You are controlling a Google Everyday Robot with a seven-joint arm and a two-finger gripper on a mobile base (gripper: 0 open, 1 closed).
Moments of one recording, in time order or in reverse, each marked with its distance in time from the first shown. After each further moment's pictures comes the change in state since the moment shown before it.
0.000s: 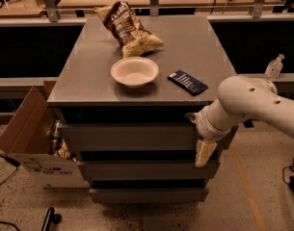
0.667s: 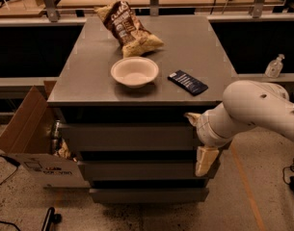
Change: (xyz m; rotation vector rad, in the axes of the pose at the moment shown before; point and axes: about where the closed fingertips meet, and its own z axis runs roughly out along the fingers) arm -0.025 0.027 -0.027 0.036 -0.022 0.006
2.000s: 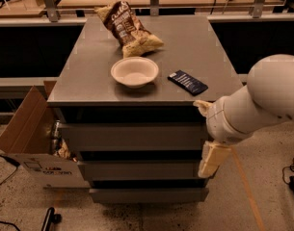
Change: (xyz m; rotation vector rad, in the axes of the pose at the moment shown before) arm -0.044 0.018 -0.099 0.055 -0.008 0.127
